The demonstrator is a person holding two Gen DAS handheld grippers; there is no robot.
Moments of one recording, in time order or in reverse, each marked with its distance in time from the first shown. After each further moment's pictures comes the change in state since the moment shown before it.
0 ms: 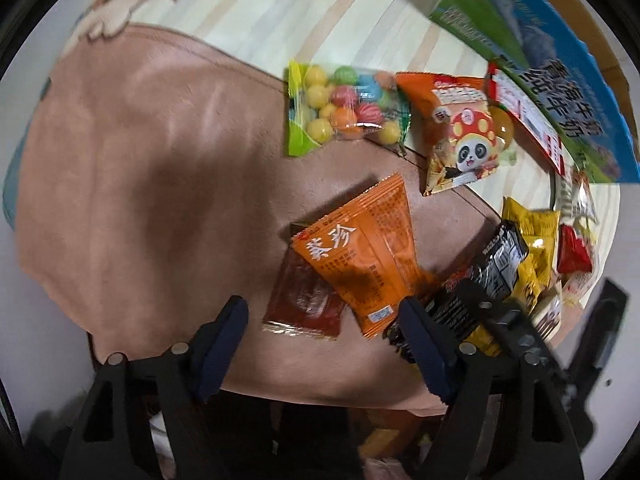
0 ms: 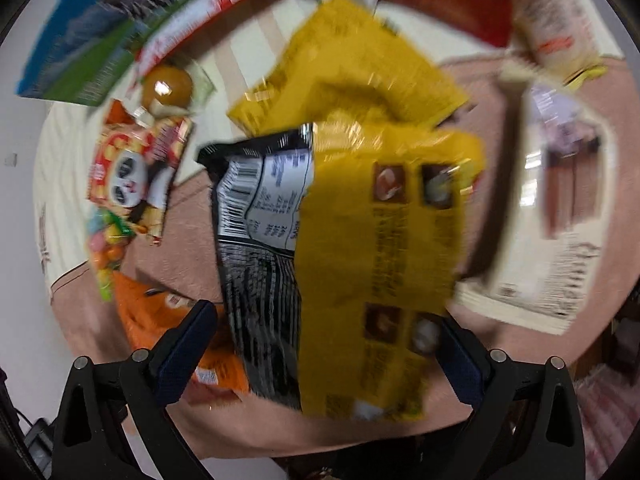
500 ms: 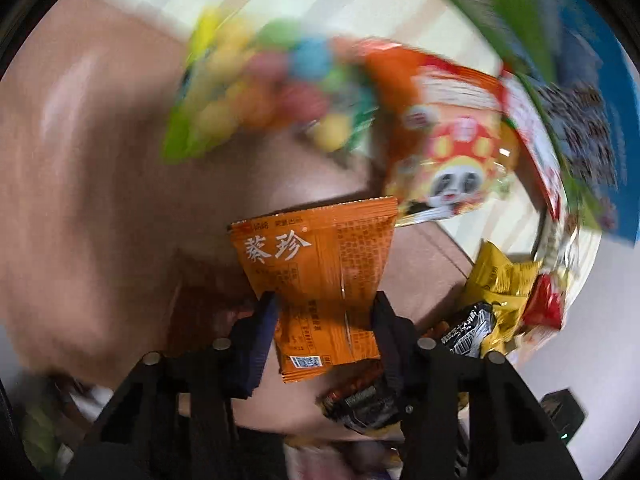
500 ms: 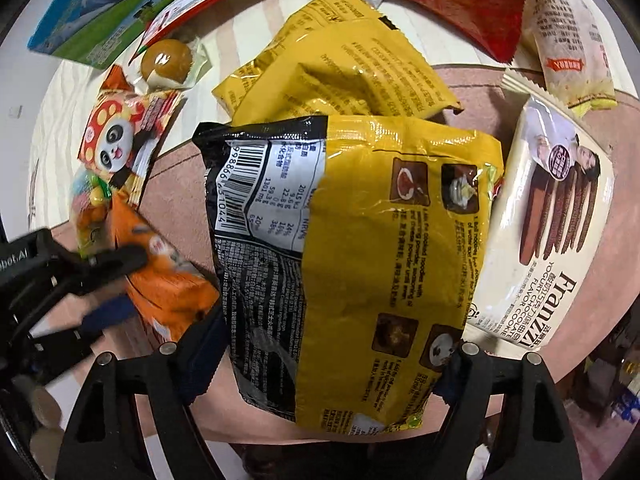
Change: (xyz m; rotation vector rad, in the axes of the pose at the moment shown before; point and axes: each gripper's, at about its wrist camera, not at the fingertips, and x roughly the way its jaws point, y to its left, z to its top) left arm 0.058 -0.058 0.031 -0.043 0.041 -0.146; right arm 0.010 -0.010 0.000 -0.159 0.007 -0.039
